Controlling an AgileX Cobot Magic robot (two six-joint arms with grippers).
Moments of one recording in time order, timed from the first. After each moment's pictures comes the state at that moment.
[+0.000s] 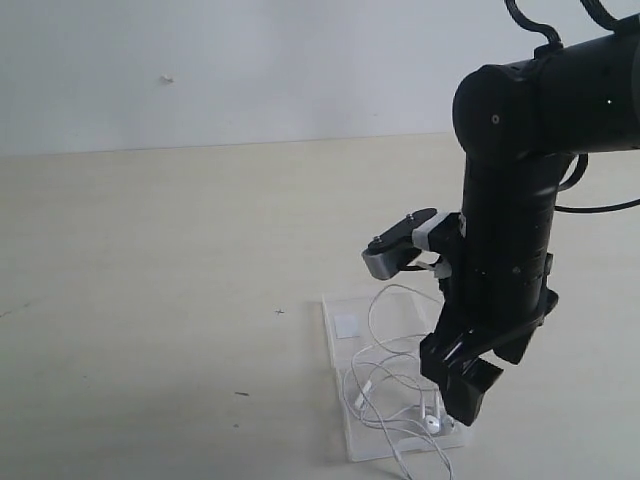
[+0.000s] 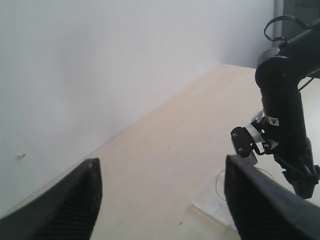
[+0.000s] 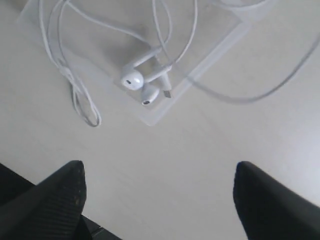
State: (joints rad) left arm -0.29 0.57 -0.85 -0.47 0.63 0.60; right arm 0.53 1.79 -1.14 0.07 1.22 -0.28
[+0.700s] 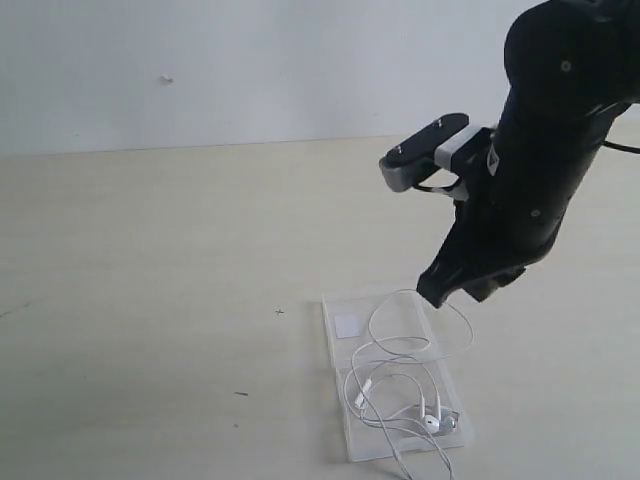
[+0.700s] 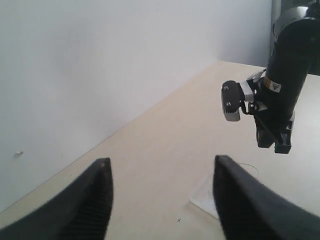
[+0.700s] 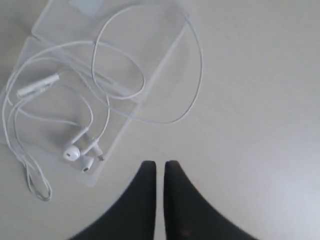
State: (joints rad) left arm -0.29 0.57 -0.85 -0.47 0.65 0.60; right arm 0.53 1.62 -1.14 -0.10 1.02 -0.08
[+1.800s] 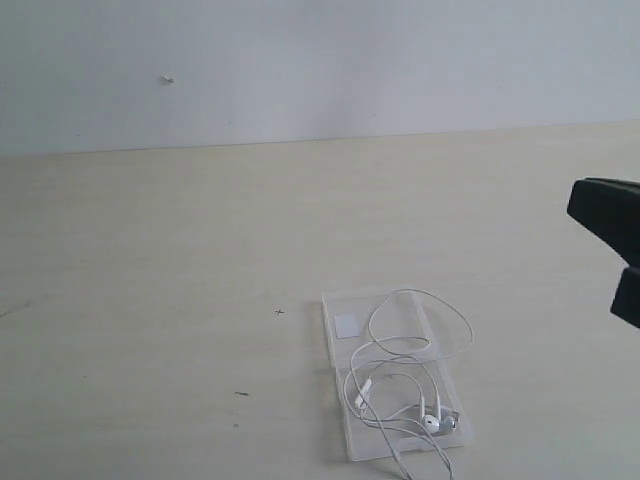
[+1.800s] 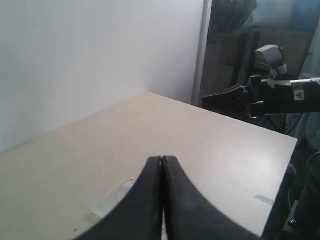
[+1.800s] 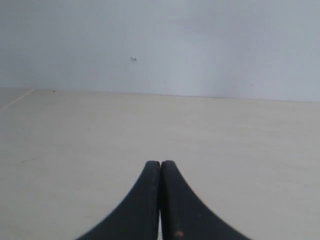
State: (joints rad) left arm -0.29 0.24 -0.63 -0.79 0.73 0.59; right arm 0.53 0.63 -0.34 -0.10 0.02 0.31
